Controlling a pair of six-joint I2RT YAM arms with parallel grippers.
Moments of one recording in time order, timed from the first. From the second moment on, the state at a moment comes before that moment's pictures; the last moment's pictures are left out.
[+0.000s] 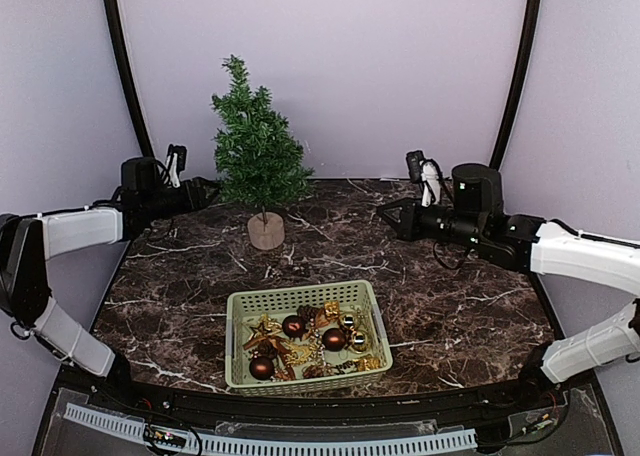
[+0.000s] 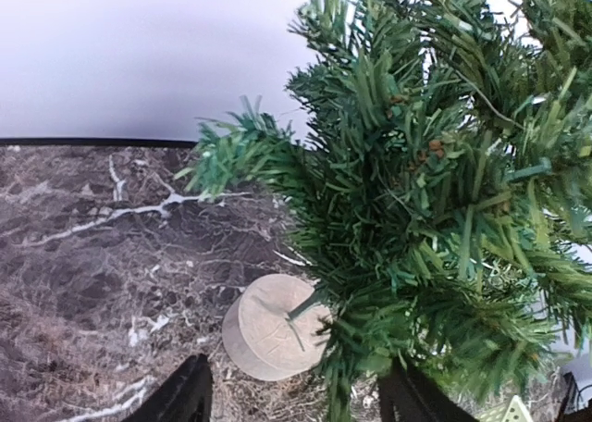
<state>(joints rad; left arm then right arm) -0.14 1.48 0.90 0.21 0.44 -0.35 0.77 1.22 0.86 0.06 -0.11 0.42</state>
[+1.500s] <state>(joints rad) -0.28 1.35 0.74 0.30 0.35 -0.46 0.82 1.15 0.88 0.04 -0.20 0.39</state>
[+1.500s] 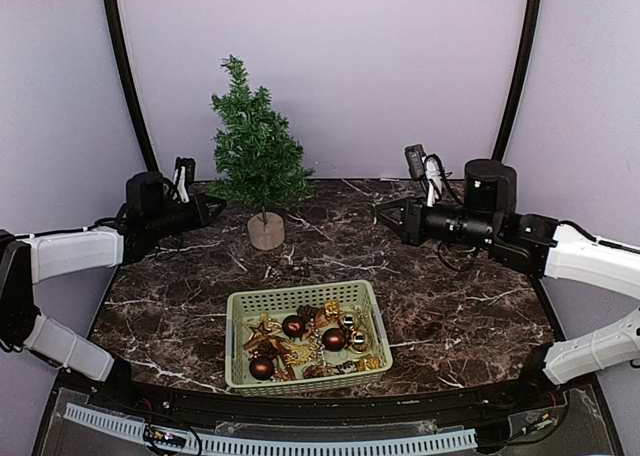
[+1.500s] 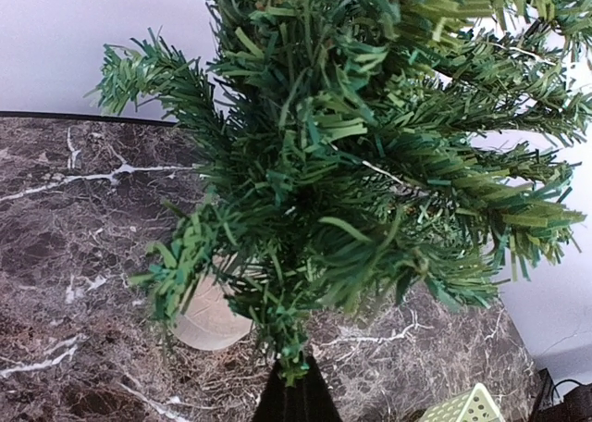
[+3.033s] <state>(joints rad) -0.16 1.12 0.71 0.15 0.37 -0.35 0.81 1.37 0.96 0.02 0.00 0.52</state>
